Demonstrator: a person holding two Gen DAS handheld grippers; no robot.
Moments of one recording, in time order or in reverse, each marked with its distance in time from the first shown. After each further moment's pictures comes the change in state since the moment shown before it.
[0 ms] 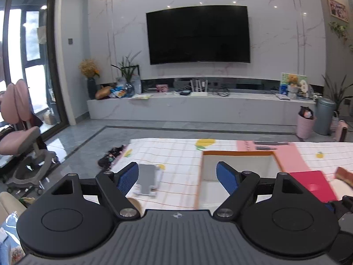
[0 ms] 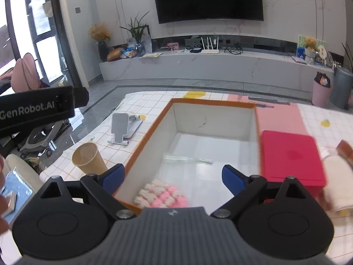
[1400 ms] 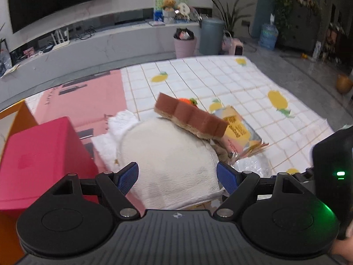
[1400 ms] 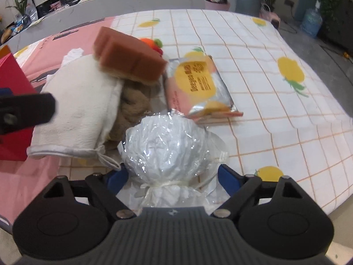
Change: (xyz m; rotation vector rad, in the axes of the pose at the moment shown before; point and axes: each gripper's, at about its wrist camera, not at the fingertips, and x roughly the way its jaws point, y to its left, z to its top) left arm 0.093 -0.381 -0.090 0.296 0.341 -0.510; right arm 0.018 -0.399 -0.118 0.274 0.321 -0.404
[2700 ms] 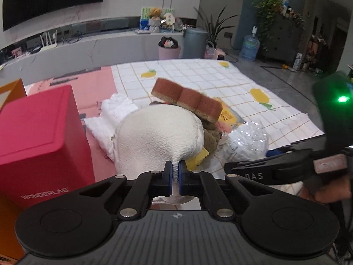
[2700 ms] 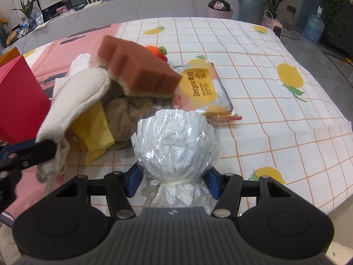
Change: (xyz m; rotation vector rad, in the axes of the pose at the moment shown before) left arm -0.025 0.024 -0.055 -0.009 -0.094 -0.130; right arm -0.019 0.003 -0.006 -0.021 -0.049 0.016
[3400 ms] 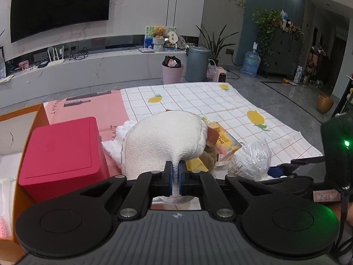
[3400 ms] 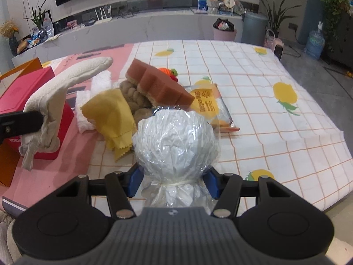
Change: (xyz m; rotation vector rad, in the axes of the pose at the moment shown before) left arm -0.047 0.004 0.018 -0.004 -0.085 0.024; right arm -0.048 0.008 -0.016 -0.023 -0.123 0.022
